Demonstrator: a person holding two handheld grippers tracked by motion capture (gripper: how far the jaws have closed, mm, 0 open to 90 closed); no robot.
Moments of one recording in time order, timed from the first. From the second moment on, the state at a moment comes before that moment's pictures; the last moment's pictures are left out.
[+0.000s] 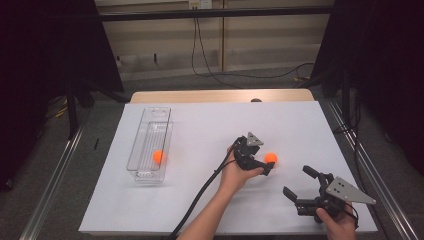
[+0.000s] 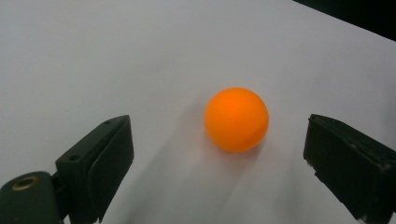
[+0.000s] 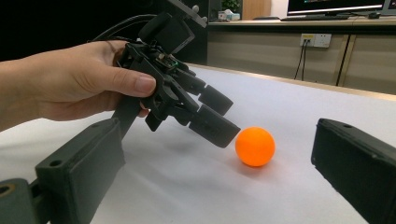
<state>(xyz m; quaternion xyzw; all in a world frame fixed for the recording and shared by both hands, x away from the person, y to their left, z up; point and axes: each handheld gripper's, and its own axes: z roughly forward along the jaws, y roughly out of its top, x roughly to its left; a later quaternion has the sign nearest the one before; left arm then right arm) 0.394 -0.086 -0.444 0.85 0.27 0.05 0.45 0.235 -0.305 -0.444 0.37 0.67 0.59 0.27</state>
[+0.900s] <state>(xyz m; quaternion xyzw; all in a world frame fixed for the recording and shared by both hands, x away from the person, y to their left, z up) 0.396 -0.098 -0.449 0.86 0.27 0.04 0.44 0.234 -0.305 -0.444 0.37 0.66 0.59 0.27</state>
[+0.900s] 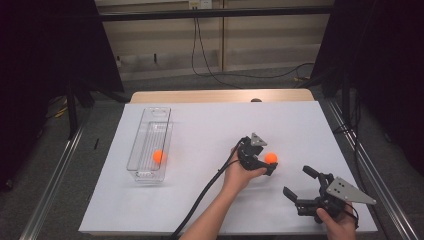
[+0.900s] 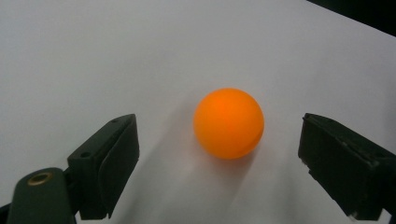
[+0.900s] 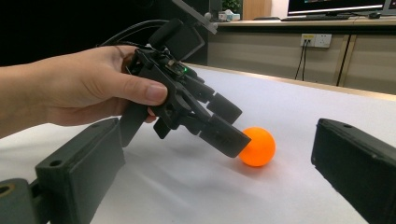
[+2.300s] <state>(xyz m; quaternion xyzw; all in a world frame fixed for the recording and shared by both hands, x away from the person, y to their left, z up) 0.403 -0.109 -0.456 0.86 0.26 0.03 0.43 0.234 -0.306 -0.444 0.37 0.66 0.59 0.27</state>
